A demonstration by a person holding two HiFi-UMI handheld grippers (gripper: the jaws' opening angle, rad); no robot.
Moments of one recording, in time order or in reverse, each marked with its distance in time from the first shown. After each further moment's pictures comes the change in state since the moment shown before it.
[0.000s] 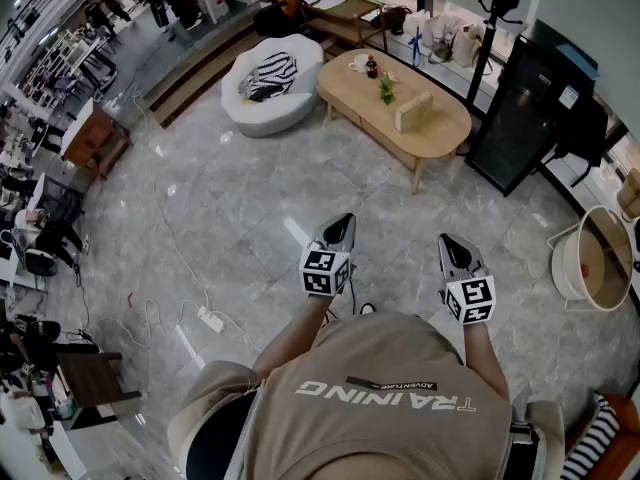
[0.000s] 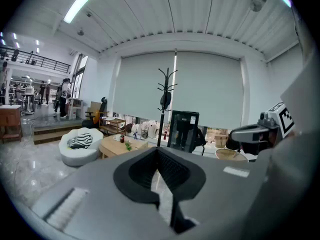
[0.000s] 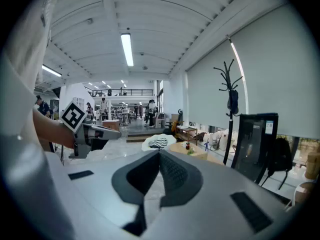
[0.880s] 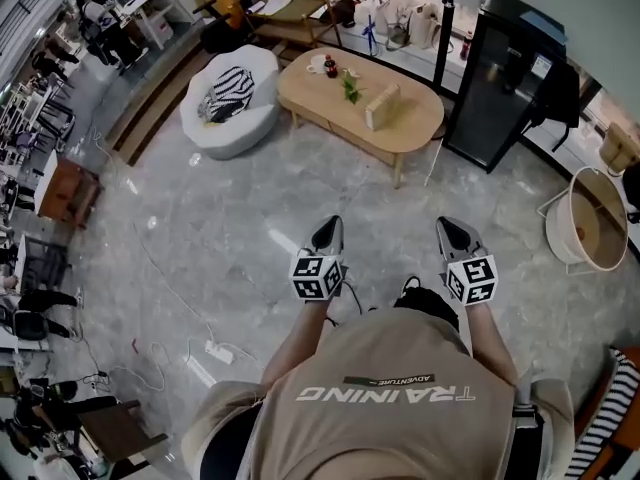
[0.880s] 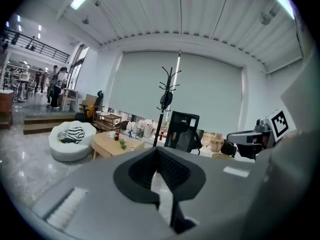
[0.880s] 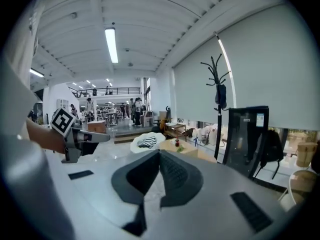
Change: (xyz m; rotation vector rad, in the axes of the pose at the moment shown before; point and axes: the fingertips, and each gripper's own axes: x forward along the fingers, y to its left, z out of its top) left arm 0.067 0.055 0.005 -0.088 -0.037 -0.021; right arm 0.076 -0.059 0.005 0.039 0.014 -0.082
